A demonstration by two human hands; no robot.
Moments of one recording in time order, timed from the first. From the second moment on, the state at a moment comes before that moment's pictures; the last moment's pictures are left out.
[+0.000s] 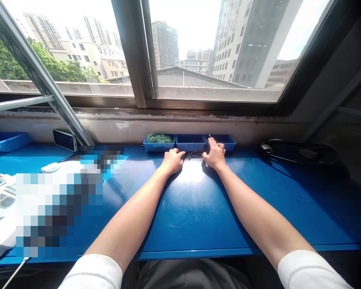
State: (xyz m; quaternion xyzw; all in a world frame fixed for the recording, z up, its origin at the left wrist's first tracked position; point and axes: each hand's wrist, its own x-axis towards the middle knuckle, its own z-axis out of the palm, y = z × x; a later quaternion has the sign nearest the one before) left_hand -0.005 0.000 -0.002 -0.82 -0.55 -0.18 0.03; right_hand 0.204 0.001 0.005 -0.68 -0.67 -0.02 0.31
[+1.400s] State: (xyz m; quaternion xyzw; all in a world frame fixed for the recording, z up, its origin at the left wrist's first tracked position) left_hand -0.001 -0.004 0.005 -0.86 -0.44 -0.27 0.05; right_hand 0.177 -0.009 0.003 -0.45 -0.81 0.11 0.36
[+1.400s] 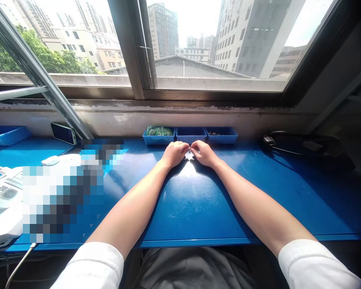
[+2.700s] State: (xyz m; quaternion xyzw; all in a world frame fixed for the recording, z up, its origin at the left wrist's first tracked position) left_hand 0.001 -0.006 0.007 -0.78 -0.57 -0.25 0.05; right_hand 0.190 0.007 0.004 -0.62 -0.73 0.04 0.29
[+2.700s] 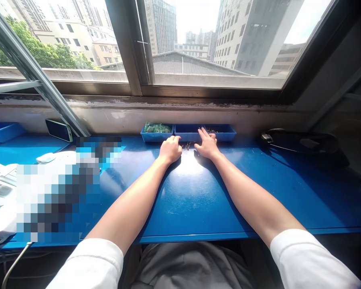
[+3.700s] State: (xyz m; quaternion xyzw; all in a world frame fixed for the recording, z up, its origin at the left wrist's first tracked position) left_hand -0.001 -0.004 0.006 -0.80 -0.57 -0.21 0.04; right_hand 0.183 0.000 -0.006 -0.43 -0.86 0.04 0.28
